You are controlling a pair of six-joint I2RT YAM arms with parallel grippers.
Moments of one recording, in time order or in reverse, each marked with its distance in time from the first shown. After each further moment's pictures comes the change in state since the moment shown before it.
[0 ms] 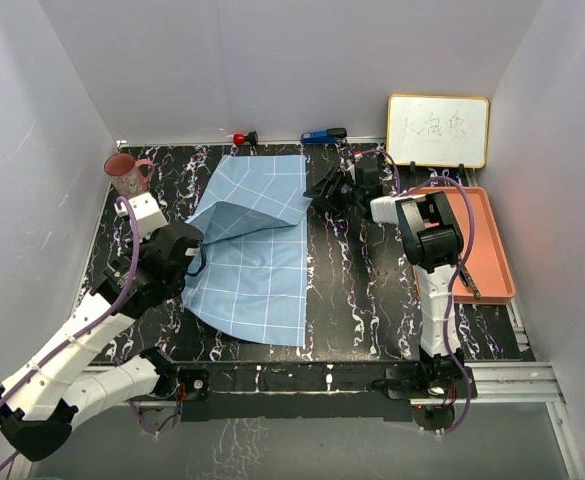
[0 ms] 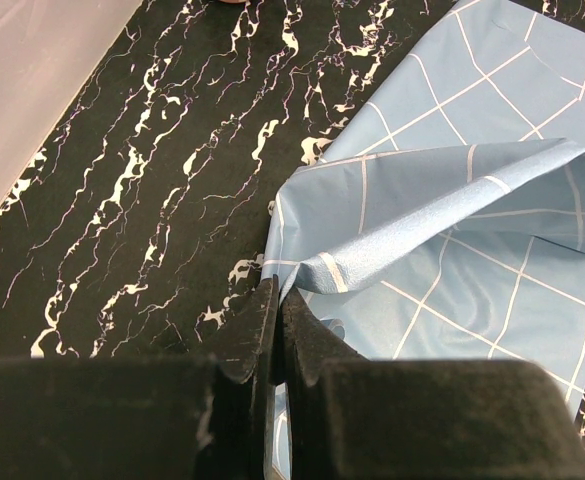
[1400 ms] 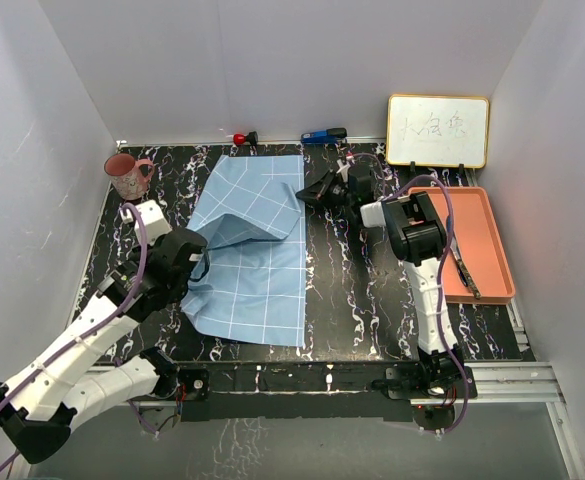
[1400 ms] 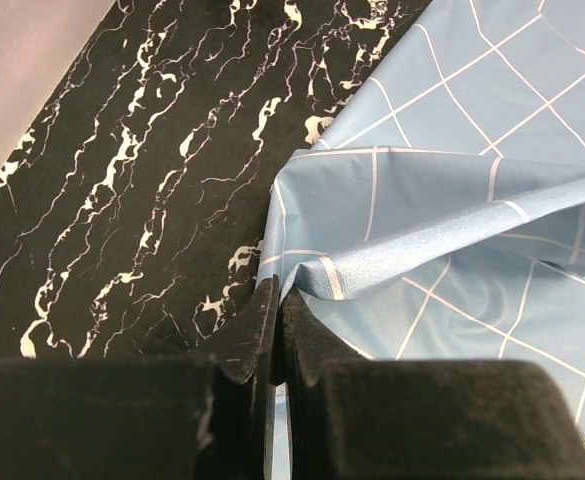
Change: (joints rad) left arm 0.000 -0.019 -0.081 0.027 0.013 -0.017; right arm 0.023 0.178 0.083 0.301 -0.087 0.171
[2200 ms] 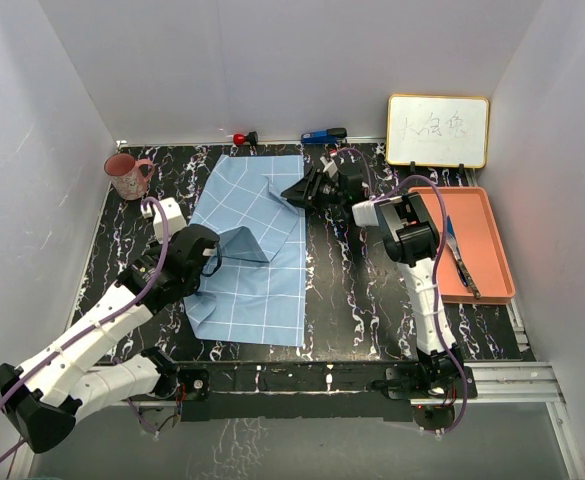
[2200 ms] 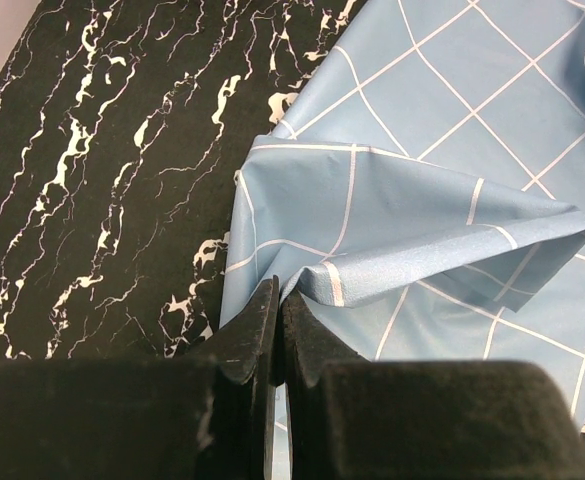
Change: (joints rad) left arm 0.000 0.079 -0.050 0.125 0.069 0.042; right arm 0.045 0.045 0.084 0.039 -0.146 -0.008
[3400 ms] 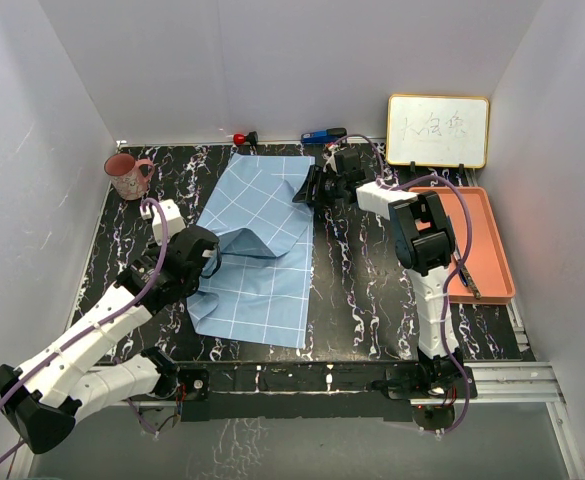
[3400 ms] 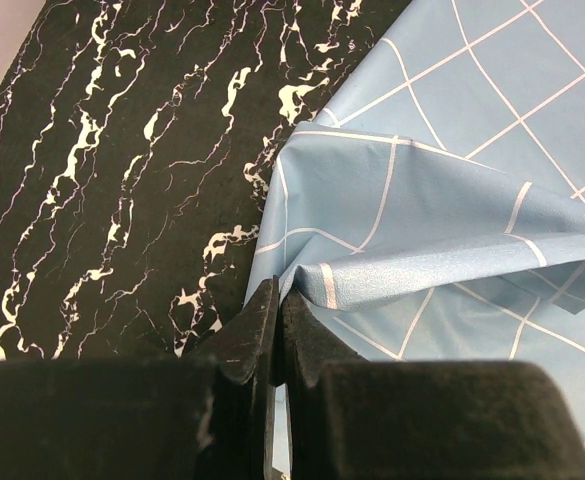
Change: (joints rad) left arm 0.000 -0.005 0.000 -0.029 0.001 -0.009; right arm 0.015 -0.216 0.041 -0.715 0.296 -0.494
